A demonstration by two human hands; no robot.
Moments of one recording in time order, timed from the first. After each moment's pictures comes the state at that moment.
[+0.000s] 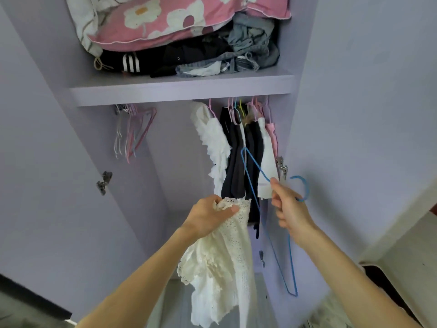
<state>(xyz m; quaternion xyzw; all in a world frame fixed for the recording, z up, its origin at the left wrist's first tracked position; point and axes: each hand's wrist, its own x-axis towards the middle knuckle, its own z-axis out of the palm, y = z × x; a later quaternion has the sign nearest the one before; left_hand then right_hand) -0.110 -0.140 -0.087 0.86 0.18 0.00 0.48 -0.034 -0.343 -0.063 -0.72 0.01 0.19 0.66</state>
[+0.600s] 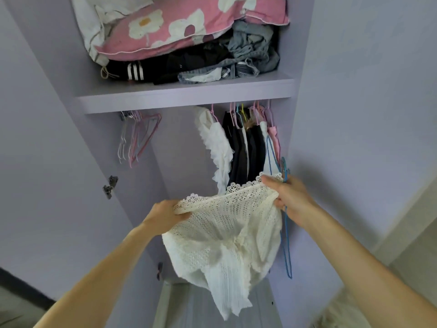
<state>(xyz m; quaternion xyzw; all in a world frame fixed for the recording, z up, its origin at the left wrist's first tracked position) -0.125 -0.058 -0.085 0.94 0.22 -0.02 0.25 -0.007 -0.346 -0.038 -0.71 -0.04 0.17 0.68</state>
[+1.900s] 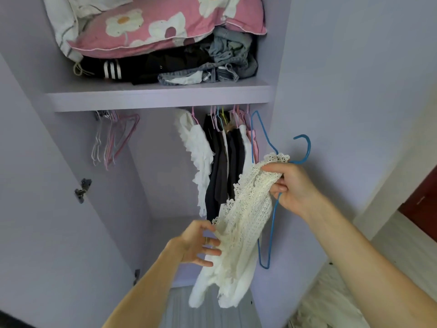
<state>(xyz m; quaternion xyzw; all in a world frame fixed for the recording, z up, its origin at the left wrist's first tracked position) -0.096 -0.153 -0.140 0.60 0.26 -0.27 0.71 -0.015 -0.370 0.017 -0.54 0.00 0.20 0.82</state>
